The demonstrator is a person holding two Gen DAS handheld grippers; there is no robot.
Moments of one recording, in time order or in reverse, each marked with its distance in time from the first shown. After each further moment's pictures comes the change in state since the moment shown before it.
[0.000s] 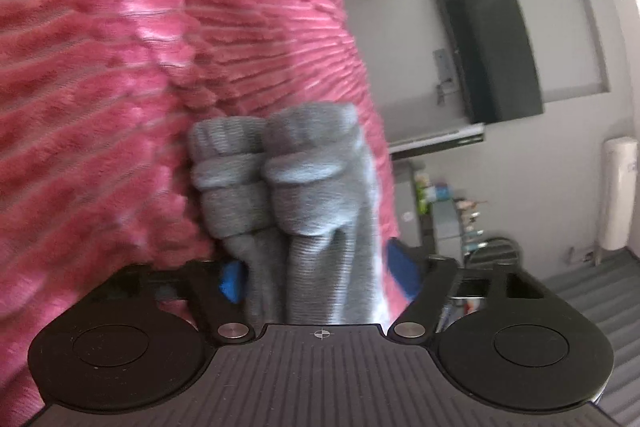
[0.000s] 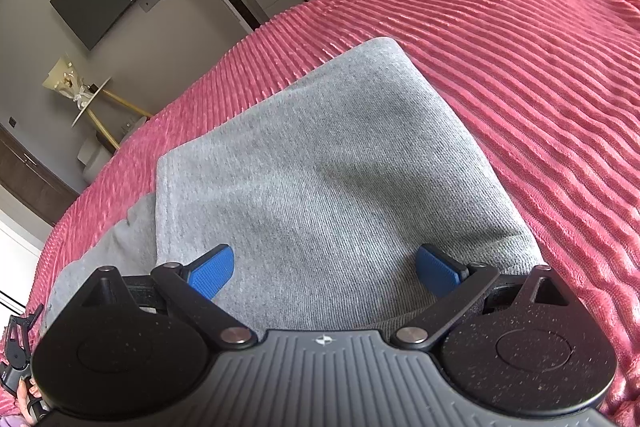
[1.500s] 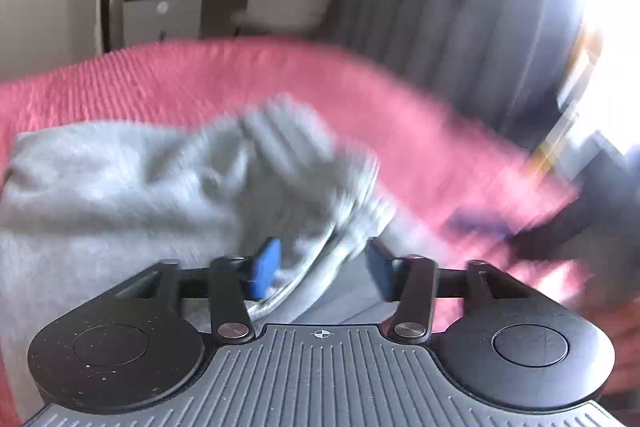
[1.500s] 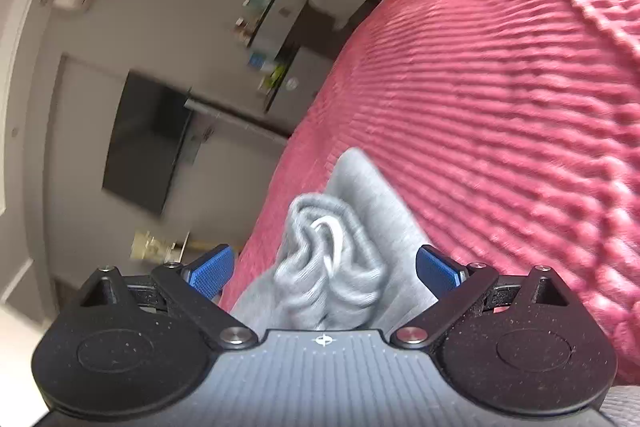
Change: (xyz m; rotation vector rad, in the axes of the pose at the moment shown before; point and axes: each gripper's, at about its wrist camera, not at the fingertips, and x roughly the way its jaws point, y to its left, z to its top) left arm 0.040 -0.257 -0.437 1.270 0.567 -0.168; right arm -0.085 -0.102 0.002 0.458 -0.232 0.320
